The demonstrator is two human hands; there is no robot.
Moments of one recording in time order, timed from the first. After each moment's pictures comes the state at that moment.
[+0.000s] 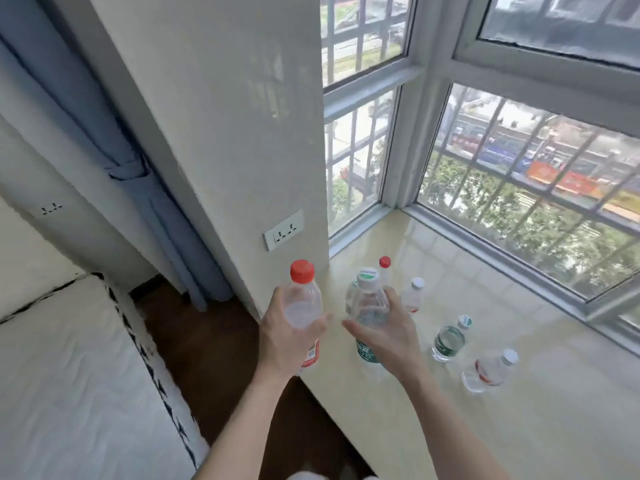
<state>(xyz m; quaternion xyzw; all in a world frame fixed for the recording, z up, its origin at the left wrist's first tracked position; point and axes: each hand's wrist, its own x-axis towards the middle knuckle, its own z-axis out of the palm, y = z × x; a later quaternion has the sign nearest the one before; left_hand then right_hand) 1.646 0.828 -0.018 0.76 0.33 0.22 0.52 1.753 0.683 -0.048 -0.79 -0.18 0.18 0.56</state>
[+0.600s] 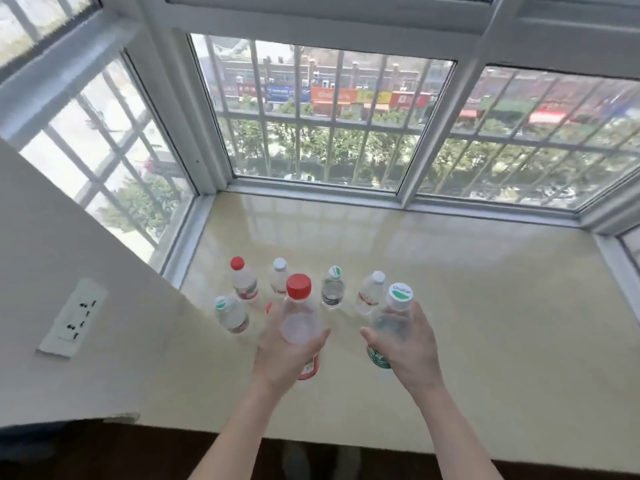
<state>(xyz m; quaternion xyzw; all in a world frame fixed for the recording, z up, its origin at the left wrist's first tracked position) 1.763 0.750 -0.076 0.79 0.06 -0.08 0.61 1.735 0.547 -0.082 -0.78 0.20 -0.04 0.59</state>
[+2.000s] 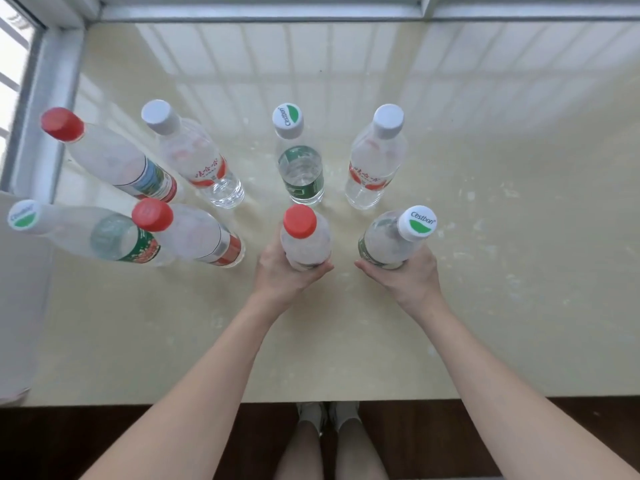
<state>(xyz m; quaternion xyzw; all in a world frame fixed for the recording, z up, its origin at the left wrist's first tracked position) 1.817 0.684 -0.396 0.82 0.02 -0.17 0.55 1.756 0.478 -0.391 -0.81 0.25 -0.01 0.53</state>
